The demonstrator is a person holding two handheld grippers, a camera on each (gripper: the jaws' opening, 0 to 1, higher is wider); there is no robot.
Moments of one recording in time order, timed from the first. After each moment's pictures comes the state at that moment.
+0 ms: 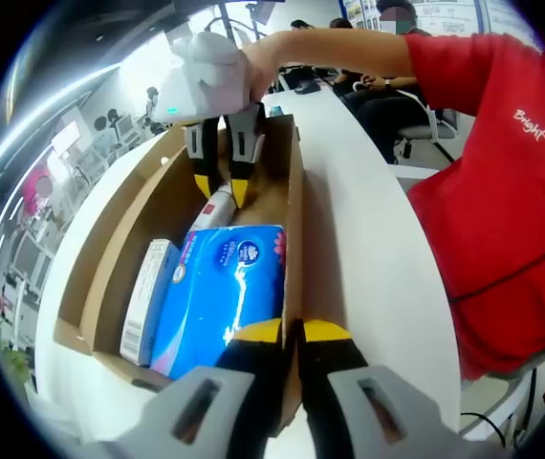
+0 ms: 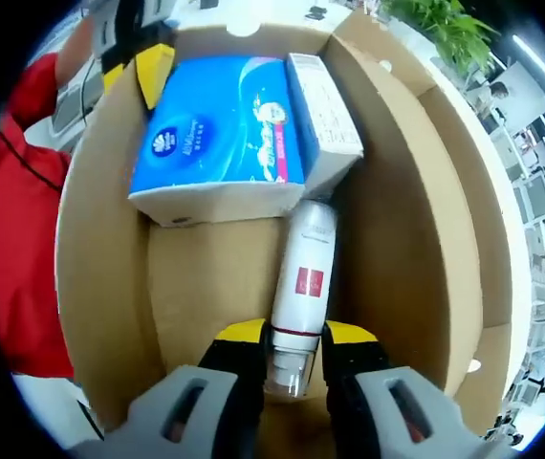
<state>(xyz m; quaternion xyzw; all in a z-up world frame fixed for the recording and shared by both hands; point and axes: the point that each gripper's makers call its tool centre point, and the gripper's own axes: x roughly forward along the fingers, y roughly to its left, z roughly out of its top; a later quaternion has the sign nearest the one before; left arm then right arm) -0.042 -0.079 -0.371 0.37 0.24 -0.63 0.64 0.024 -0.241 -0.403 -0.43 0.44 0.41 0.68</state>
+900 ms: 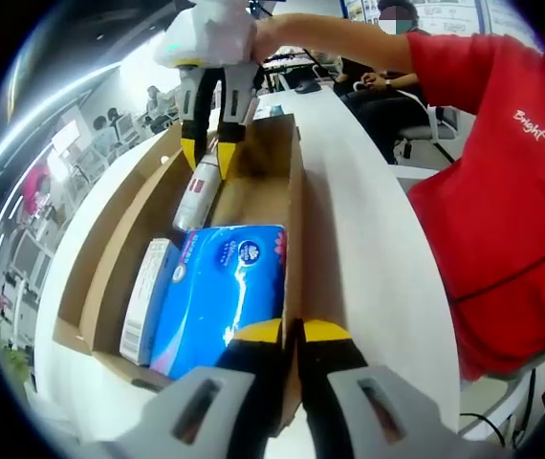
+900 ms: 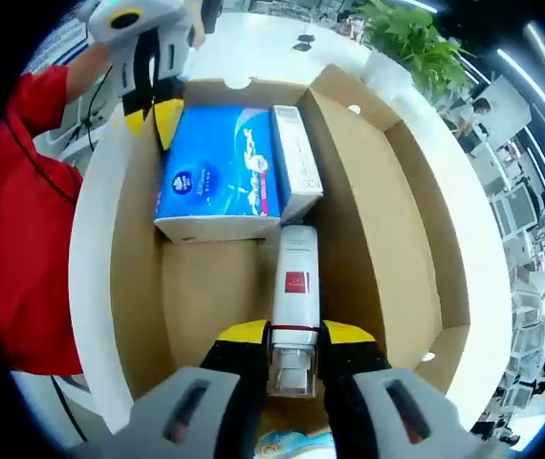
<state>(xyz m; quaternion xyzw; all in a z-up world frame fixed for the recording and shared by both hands) -0.044 -0.081 -0.367 0.37 0.24 -0.63 0.64 0.031 -0.245 -0.360 -0.45 0.38 0.39 0.71</state>
